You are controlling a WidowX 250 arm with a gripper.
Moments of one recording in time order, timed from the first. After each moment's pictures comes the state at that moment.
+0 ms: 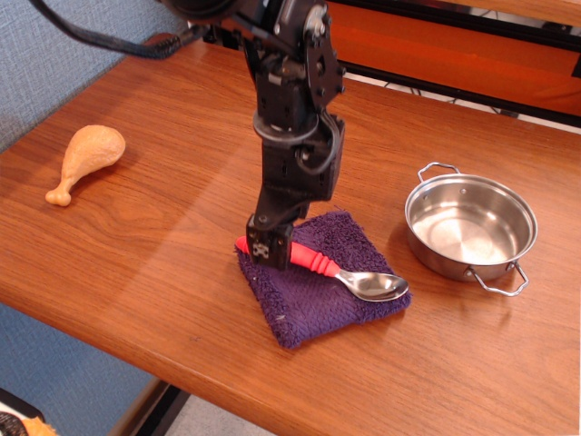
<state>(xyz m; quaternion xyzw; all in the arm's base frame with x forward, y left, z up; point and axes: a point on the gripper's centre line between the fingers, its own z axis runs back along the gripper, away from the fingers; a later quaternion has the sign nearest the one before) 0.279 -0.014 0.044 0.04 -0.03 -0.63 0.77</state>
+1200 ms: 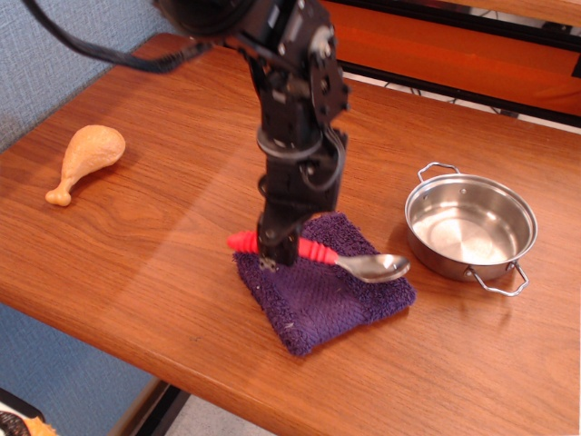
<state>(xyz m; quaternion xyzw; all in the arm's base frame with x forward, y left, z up) 0.274 -0.016 0.048 0.05 -0.03 -0.60 0.80</state>
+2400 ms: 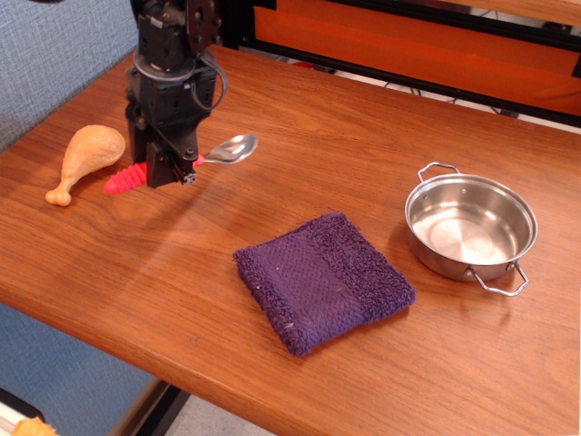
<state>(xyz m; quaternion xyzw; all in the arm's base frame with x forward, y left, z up) 0.289 0.117 0.053 0.14 0.00 -0.20 0.97</state>
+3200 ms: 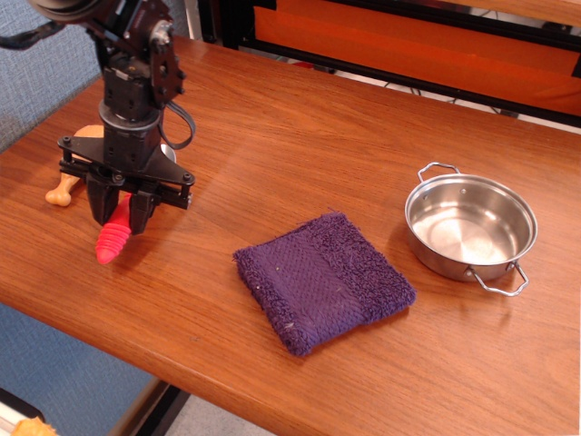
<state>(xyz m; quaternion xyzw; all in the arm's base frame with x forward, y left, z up) 0.253 0.129 0.025 0.13 0.00 0.15 0.98</state>
